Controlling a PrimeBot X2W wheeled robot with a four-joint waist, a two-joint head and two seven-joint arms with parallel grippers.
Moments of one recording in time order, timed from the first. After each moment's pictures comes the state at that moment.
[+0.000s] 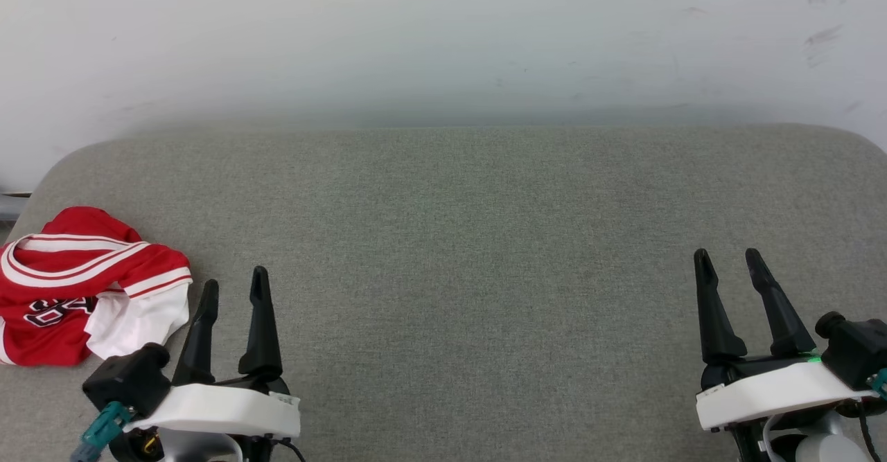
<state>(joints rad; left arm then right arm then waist) 0.01 0.05 0.01 -0.06 -0.50 -0.01 -0.15 -0.04 -0.05 -0.03 0.02 0.32 0.13 -0.15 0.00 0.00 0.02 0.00</state>
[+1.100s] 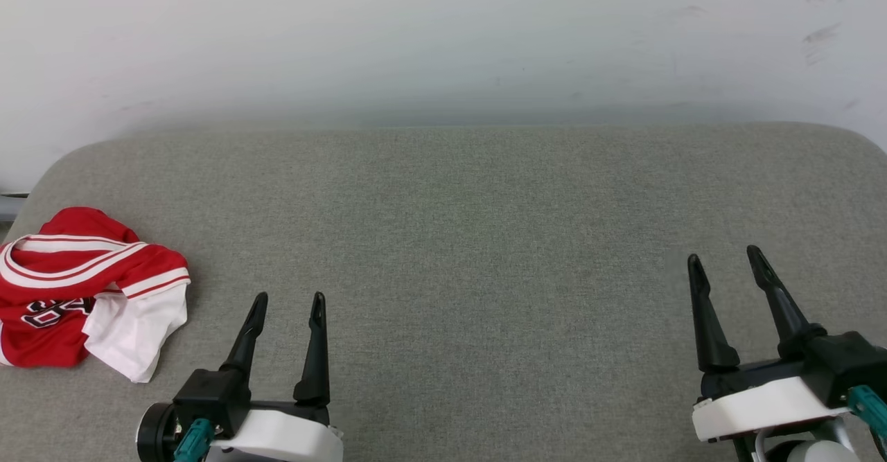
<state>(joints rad) 0.03 0.07 -0.11 0.00 -0.18 0.01 -0.23 -0.02 -0.05 -0.02 -0.01 0.03 0.13 -0.23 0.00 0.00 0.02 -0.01</state>
